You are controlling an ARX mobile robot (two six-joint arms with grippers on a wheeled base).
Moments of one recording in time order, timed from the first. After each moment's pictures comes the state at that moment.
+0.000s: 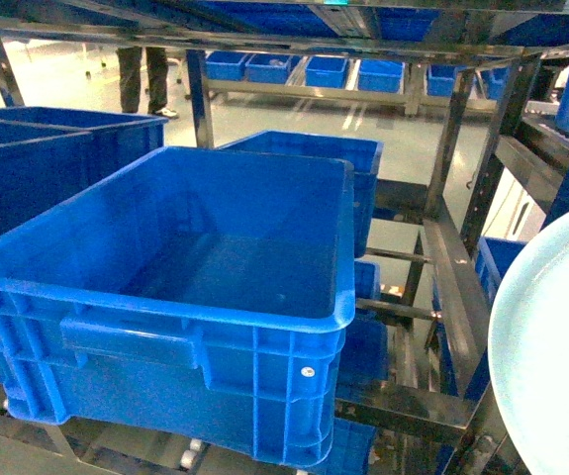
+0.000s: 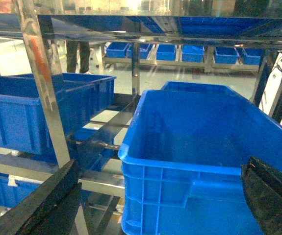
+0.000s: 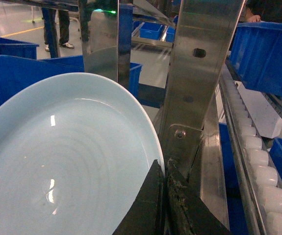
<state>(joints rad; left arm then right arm) 0.00 0.01 0.01 0.00 0.00 0.00 -0.05 0.53 0.02 0.41 -0.09 -0.07</state>
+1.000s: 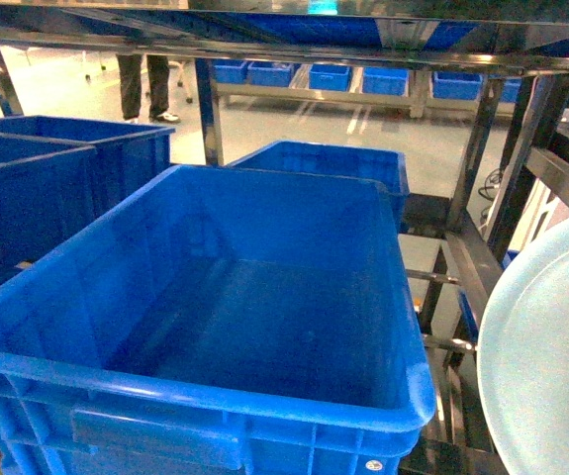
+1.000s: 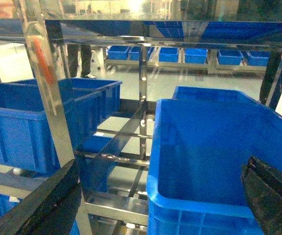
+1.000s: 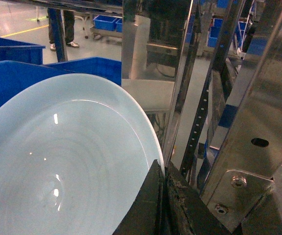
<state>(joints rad) 0.00 0.01 0.01 0.00 0.00 0.00 -0.05 0.53 0.02 0.41 -0.11 -0.08</state>
